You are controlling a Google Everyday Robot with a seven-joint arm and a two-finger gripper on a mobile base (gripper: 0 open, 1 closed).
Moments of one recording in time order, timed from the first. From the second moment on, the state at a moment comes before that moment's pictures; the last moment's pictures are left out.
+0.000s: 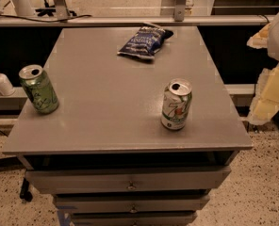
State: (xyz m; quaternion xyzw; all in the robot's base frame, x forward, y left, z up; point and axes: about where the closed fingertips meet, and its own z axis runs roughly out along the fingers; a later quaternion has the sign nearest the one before) arm 0.438 -0.216 0.977 -0.60 0.78 -0.04 0.16
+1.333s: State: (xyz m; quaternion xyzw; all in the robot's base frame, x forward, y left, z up) arm 0.457 -0.223 0.932 -0.57 0.76 0.12 0.30
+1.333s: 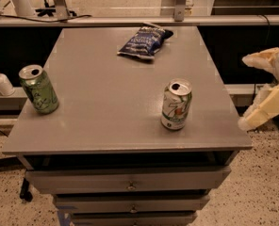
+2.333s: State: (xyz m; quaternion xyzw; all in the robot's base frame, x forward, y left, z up) arm 0.482 -0.169 0.888 -0.50 0.67 0.30 0.46
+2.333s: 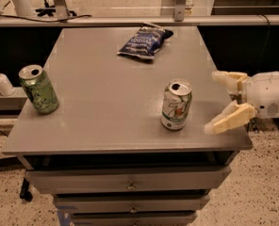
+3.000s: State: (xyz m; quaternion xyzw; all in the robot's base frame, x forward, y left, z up) arm 0.477 -0.123 0.866 -0.46 0.64 0.37 0.50
